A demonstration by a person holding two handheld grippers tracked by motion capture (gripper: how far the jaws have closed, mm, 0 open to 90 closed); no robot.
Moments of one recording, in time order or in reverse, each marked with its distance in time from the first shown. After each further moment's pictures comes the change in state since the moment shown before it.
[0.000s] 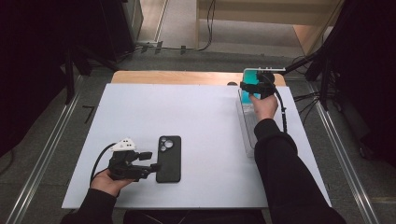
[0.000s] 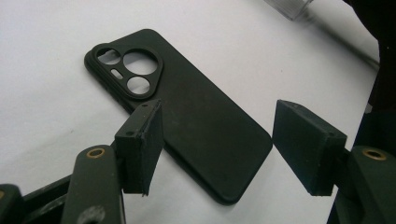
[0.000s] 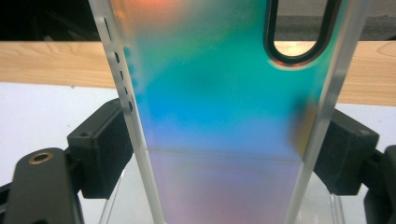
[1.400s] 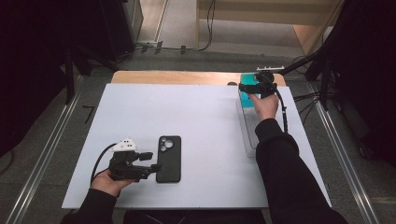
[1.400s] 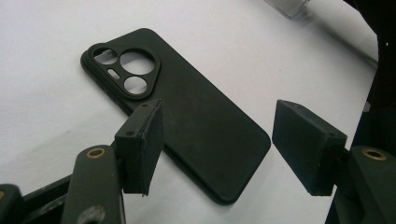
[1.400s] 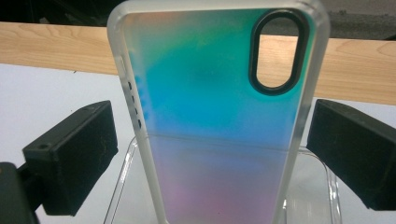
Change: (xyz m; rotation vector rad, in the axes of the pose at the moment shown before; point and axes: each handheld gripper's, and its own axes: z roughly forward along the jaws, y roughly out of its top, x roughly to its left) left arm -0.001 0.000 0.001 0.002 -0.005 0.002; right arm 0.004 0.003 -0.009 0.041 0.000 -0.039
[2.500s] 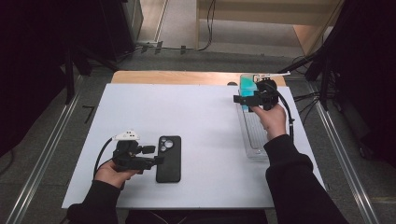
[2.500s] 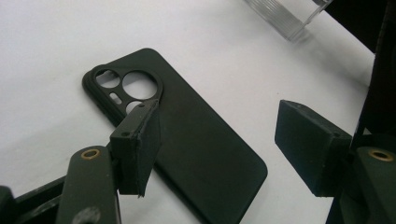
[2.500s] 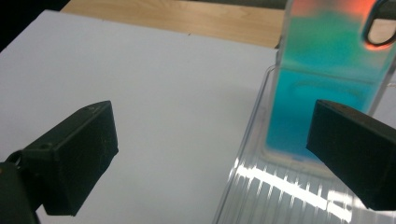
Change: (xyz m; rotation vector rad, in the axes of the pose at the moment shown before) left arm 0.008 0.023 0.008 0.001 -0.030 -0.071; right arm 0.041 -0.023 -0.082 0.066 0.239 -0.100
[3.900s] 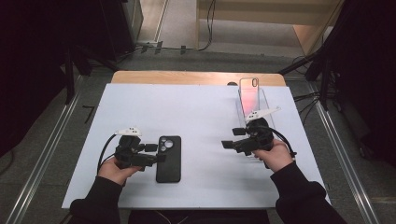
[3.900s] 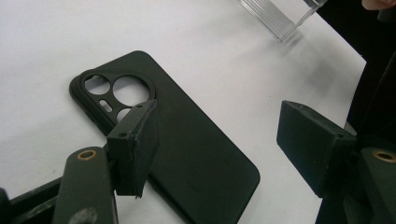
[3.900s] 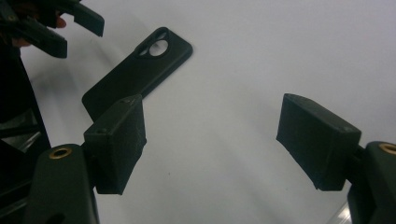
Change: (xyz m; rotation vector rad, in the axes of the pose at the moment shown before) left arm 0.004 0.008 0.004 0.022 -0.040 -0.016; right arm 0.065 -0.088 -0.037 0.119 0.335 -0.263
